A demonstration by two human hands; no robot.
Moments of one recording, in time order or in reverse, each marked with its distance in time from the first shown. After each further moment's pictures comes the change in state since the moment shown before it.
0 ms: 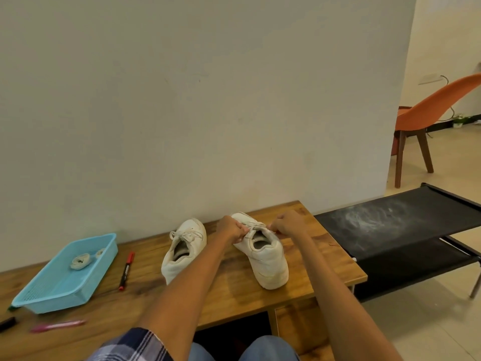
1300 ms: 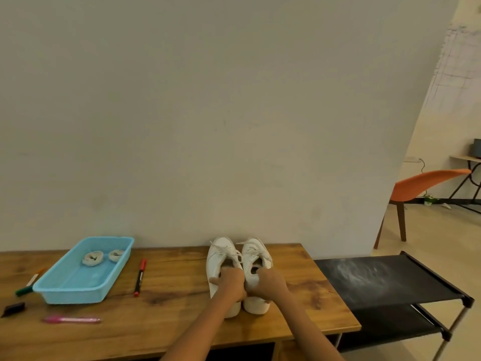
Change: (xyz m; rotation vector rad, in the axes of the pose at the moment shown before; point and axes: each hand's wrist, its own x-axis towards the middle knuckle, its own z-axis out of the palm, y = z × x) left_hand -0.069 -0.044 -0.043 0.718 -0.110 0.044; right_hand -0.091 -0.072 0.069 -0.644 -0.176 -0.061
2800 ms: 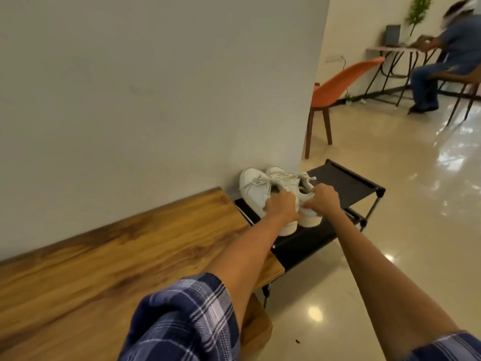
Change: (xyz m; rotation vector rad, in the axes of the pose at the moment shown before) left_hand 0.094 0.345 0.061 -0.117 0.031 0.630; right_hand 0.058 0.342 -0.112 0.182 0.377 0.519
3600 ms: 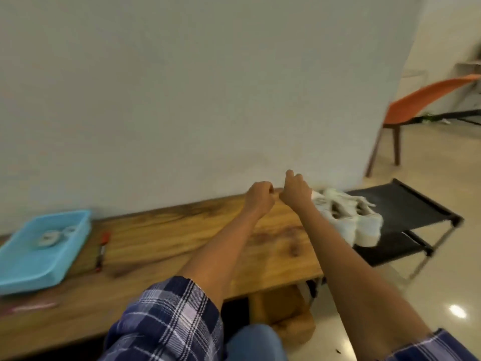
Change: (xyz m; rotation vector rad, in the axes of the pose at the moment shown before) left_hand -0.118 -0.141 -0.104 -0.162 0.338 -0.228; right_hand -0.105 -0.197 0.042 -0.119 0.009 -0.415
